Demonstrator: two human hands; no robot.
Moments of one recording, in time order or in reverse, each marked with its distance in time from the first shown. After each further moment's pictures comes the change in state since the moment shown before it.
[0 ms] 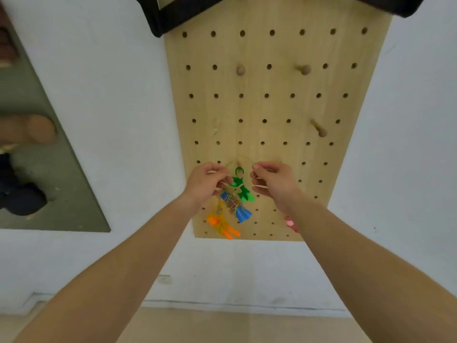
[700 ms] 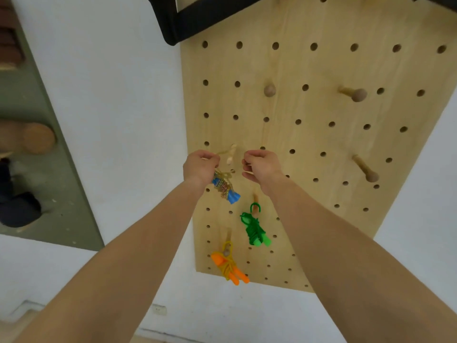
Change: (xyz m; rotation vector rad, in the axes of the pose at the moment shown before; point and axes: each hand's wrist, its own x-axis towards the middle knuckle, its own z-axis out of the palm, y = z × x) left_hand 0.189 -0.001 -0.035 0.065 0.426 0.013; right_hand 0.189 -0.025 0.084 -0.066 -0.052 0.000
